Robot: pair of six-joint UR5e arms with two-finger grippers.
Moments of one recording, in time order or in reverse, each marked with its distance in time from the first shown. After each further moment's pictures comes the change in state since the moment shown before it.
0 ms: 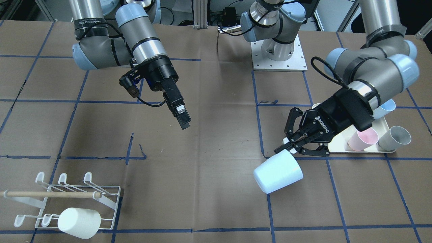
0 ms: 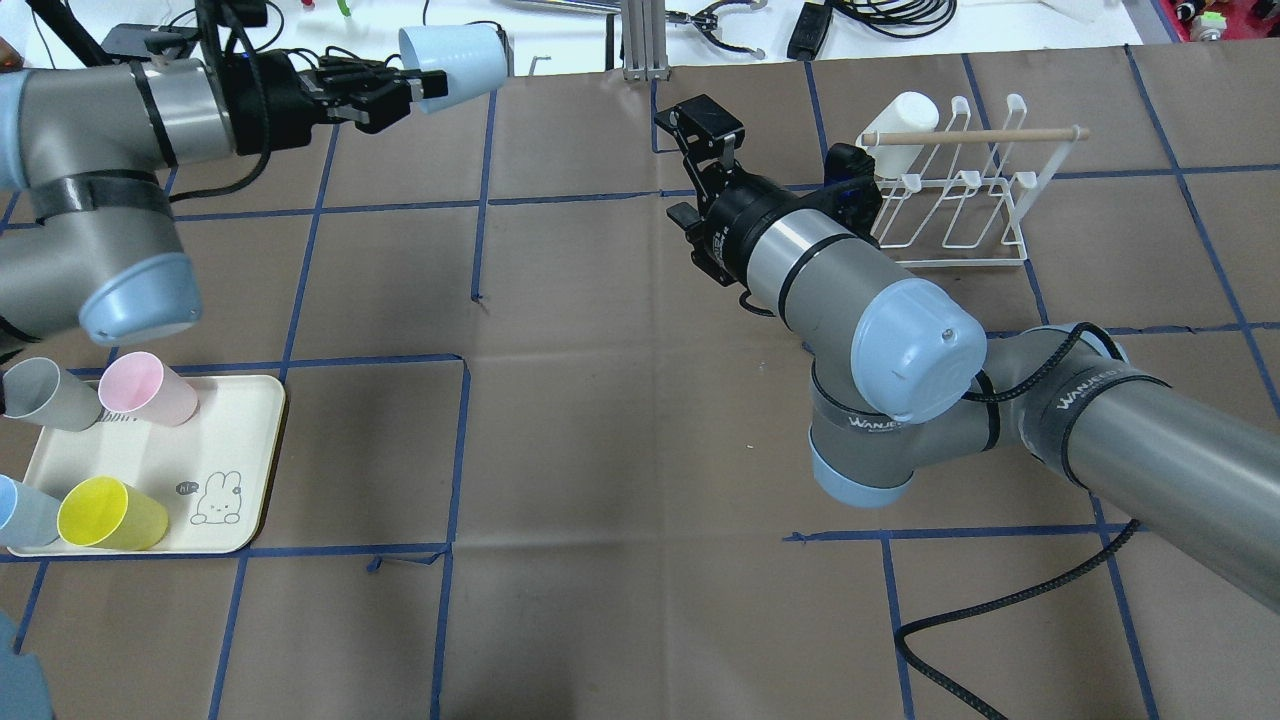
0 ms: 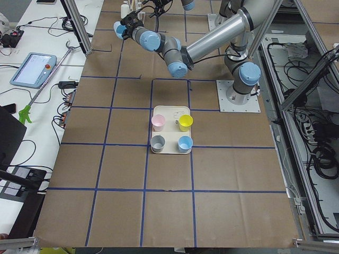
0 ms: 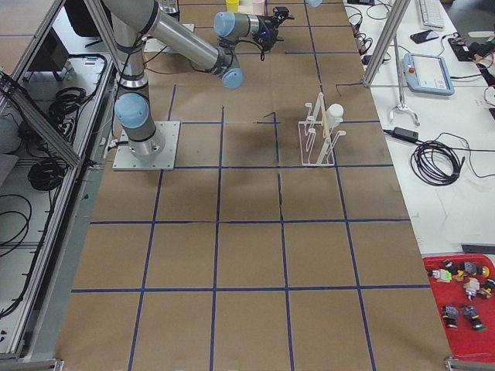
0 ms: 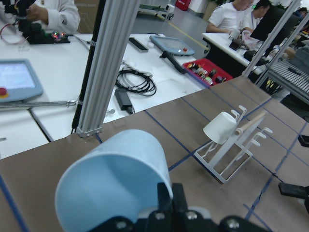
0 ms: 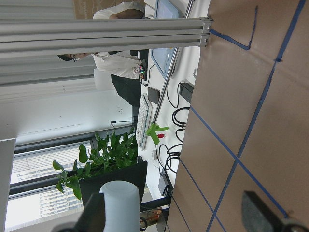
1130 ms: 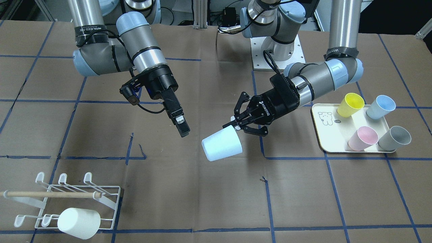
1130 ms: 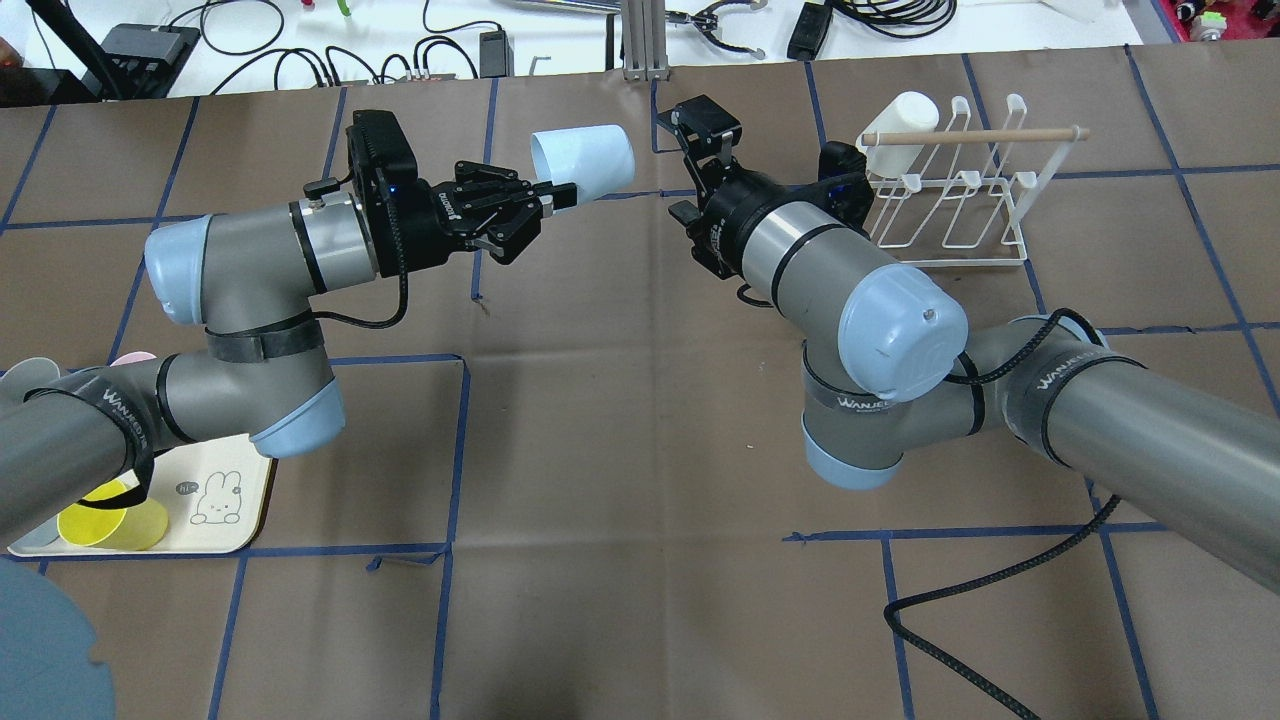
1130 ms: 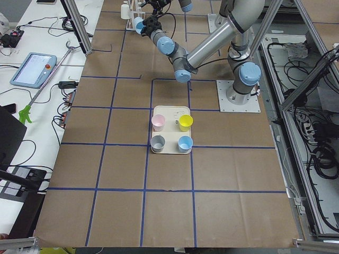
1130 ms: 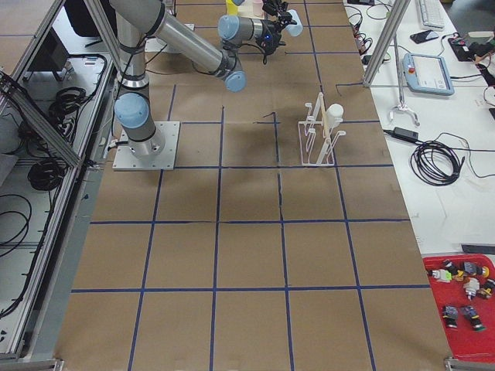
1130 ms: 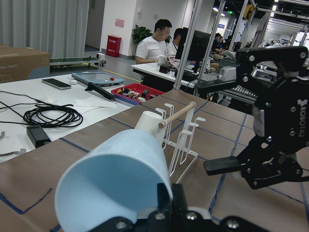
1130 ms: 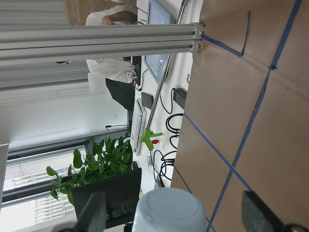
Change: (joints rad) left arm -0.140 -0.047 -0.214 0.535 -0.030 -0.229; right arm -0.004 0.070 -0.047 -0.007 -0.007 0.001
